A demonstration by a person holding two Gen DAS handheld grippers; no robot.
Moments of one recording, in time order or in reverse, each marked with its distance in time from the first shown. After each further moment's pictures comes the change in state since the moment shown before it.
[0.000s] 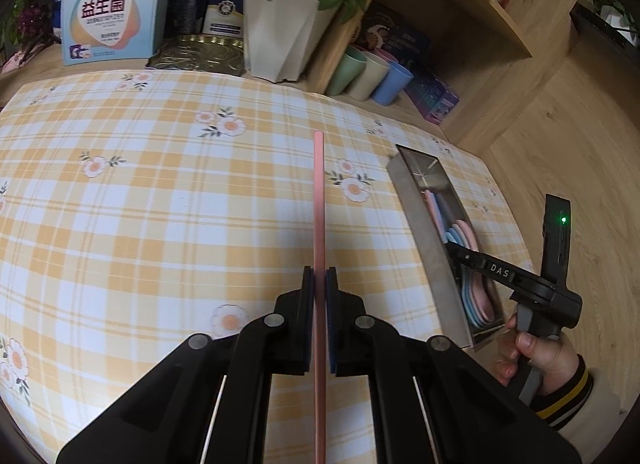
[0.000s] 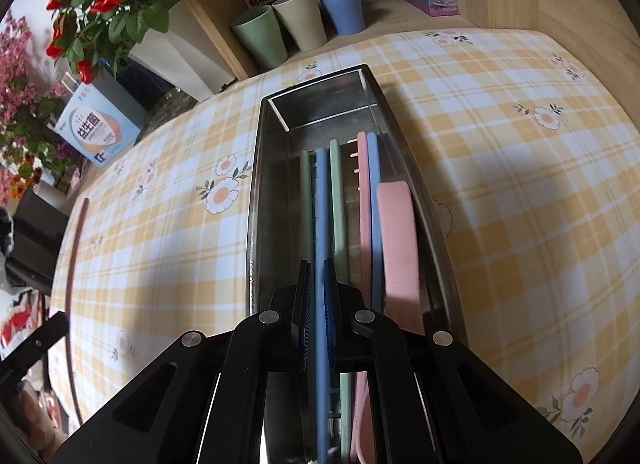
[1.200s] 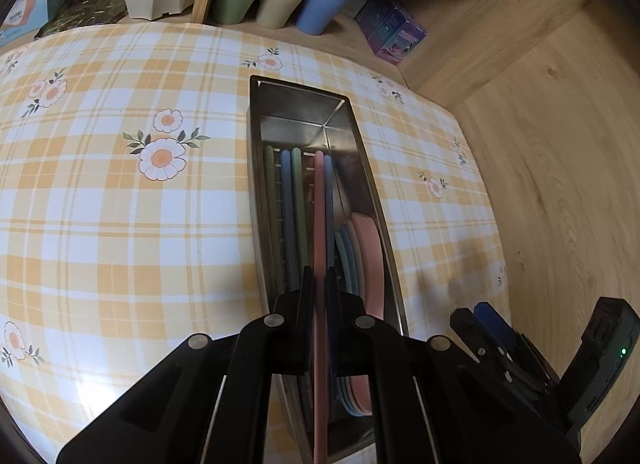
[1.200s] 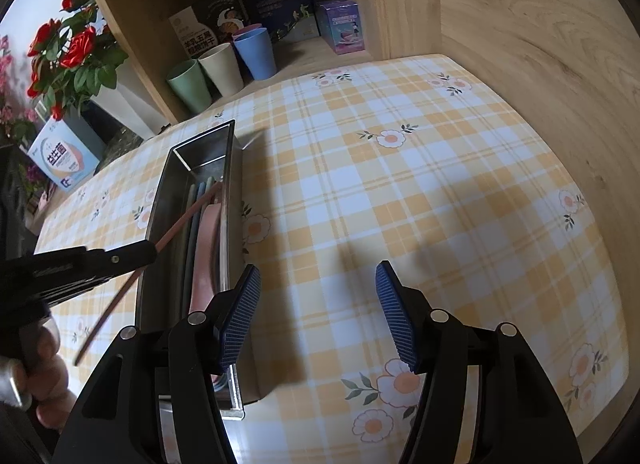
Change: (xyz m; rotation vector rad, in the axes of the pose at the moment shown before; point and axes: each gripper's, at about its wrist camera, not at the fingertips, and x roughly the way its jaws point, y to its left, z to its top) left arm 0.135 -0.146 0.024 -0.031 0.215 -0.084; right arm -0.080 -0.089 -0.013 0.030 -0.100 -0.173
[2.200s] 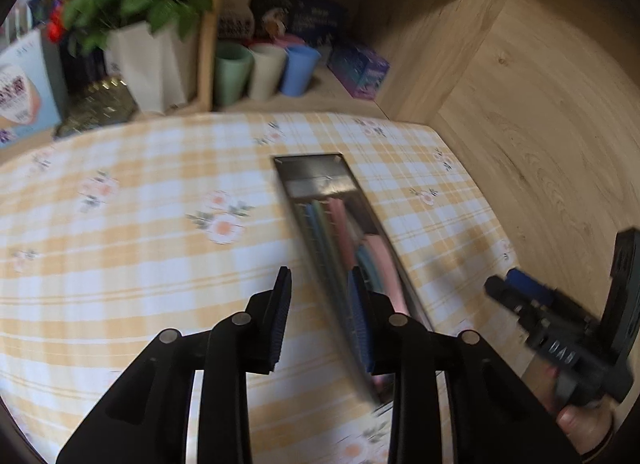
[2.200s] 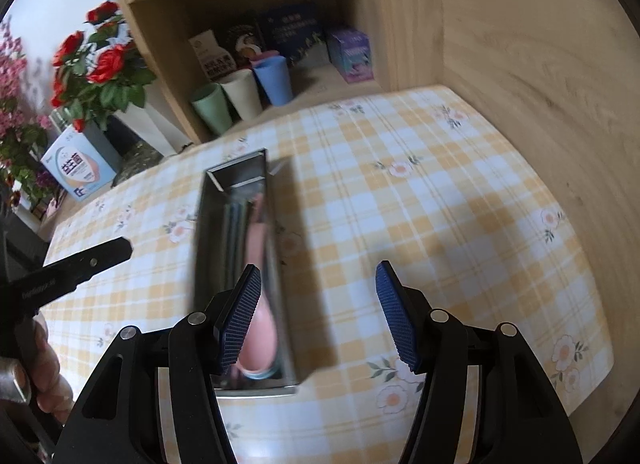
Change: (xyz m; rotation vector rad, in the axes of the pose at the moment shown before) left arm -0.096 0.009 -0.008 0.248 -0.167 0.077; right arm -0.058 0.041 0.006 -0.034 -0.078 -0.001
